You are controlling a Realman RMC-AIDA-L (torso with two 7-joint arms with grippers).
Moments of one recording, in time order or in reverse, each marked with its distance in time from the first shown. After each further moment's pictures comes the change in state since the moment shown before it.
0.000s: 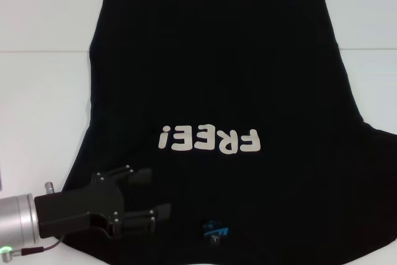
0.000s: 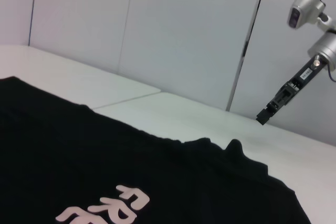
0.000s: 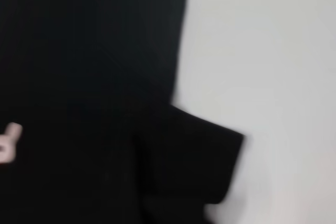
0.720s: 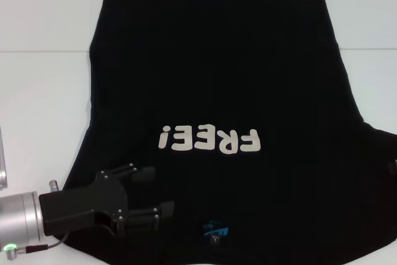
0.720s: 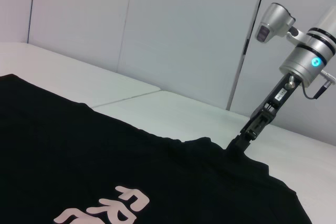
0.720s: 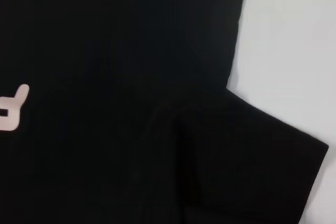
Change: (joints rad) left arm -0.012 -0.001 0.008 -0.016 -0.004 -0.018 0.000; right arm 0.099 0.008 -0.116 0.264 -0.045 0.188 -0.028
